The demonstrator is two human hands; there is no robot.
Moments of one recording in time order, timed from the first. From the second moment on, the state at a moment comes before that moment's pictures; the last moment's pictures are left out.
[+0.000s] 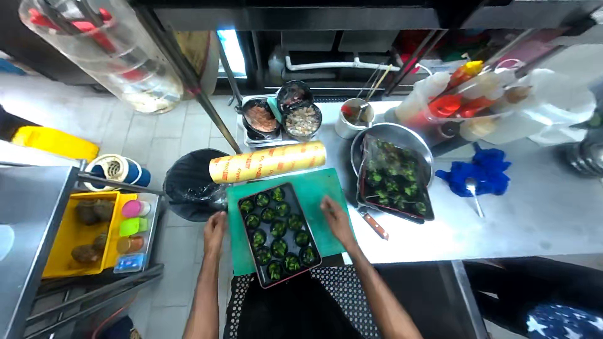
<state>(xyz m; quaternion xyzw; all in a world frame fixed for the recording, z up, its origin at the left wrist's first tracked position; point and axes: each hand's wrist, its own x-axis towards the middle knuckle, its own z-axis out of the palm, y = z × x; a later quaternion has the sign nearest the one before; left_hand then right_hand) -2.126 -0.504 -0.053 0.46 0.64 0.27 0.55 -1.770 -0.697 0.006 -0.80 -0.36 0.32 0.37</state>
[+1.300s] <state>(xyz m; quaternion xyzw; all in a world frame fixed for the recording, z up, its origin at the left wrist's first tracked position) -2.061 -0.365 -0.031 0.85 0.40 0.09 0.33 -1.695 -0.578 -0.031 -0.70 -0.60 0.09 0.38</state>
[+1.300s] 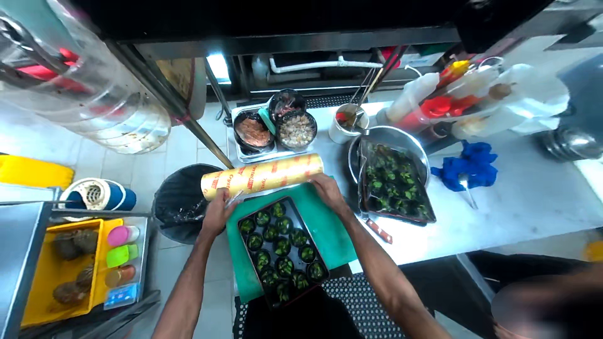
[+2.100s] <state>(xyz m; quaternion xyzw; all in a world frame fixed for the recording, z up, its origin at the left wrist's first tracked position) -2.227 -0.683 0.059 0.72 0.40 0.20 0.52 -1.803 -0.899 0.030 -0.57 -0.33 0.39 0.64</state>
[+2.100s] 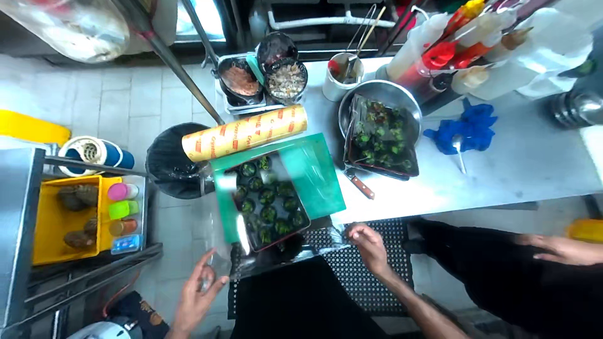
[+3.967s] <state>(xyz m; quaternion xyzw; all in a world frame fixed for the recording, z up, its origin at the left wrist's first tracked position) -2.109 -0.732 -0.052 0.45 0.64 0.29 0.55 -1.825 -0.730 -0.028 -0.62 -0.07 0.65 0.42</state>
